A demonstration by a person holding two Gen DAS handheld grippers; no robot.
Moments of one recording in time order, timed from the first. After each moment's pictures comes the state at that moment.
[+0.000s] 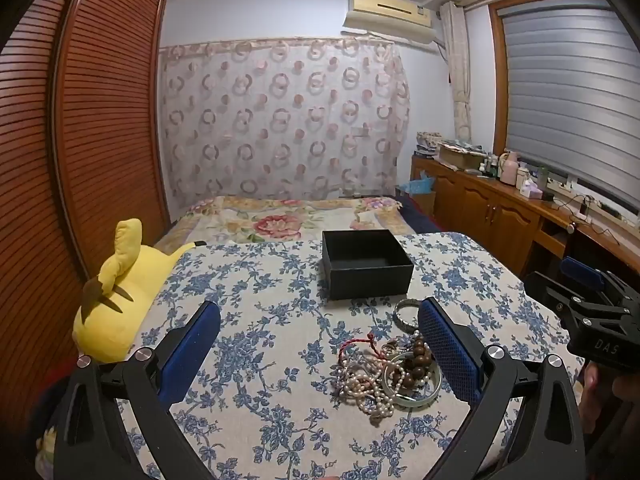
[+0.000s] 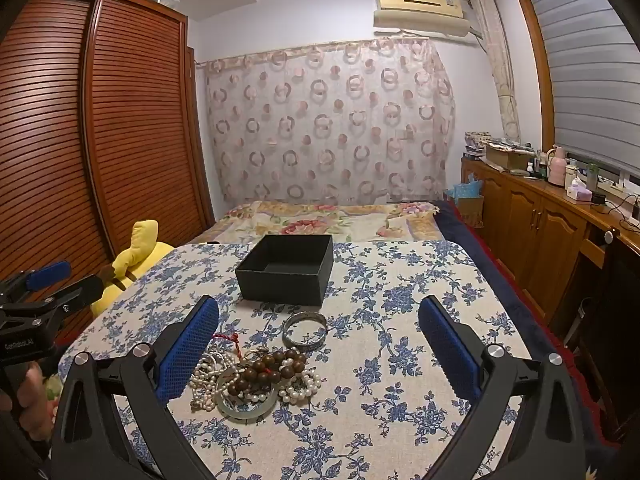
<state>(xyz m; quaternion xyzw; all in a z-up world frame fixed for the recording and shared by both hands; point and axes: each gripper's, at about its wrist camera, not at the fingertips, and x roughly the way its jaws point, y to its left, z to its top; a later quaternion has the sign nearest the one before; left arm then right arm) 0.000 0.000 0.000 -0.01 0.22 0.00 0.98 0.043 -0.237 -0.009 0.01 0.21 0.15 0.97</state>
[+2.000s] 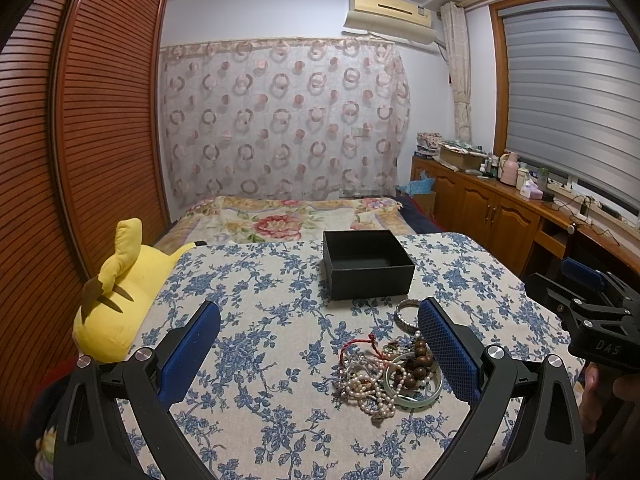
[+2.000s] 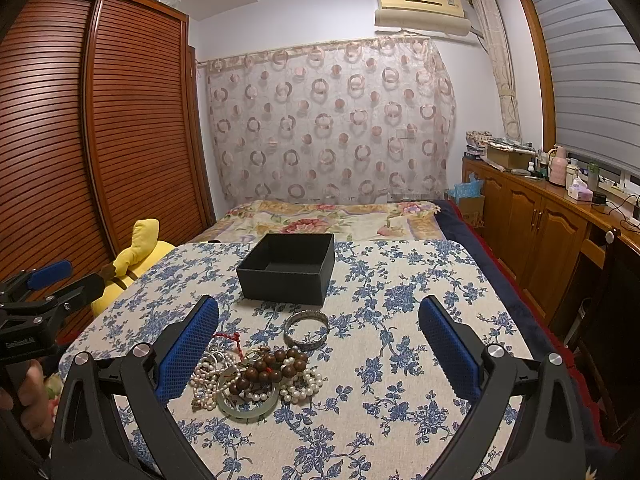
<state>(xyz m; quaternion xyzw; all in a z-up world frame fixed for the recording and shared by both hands) 0.000 0.000 0.000 -0.01 0.22 0.00 0.98 0.042 -0.235 -0.010 0.01 0.21 0.15 0.97</state>
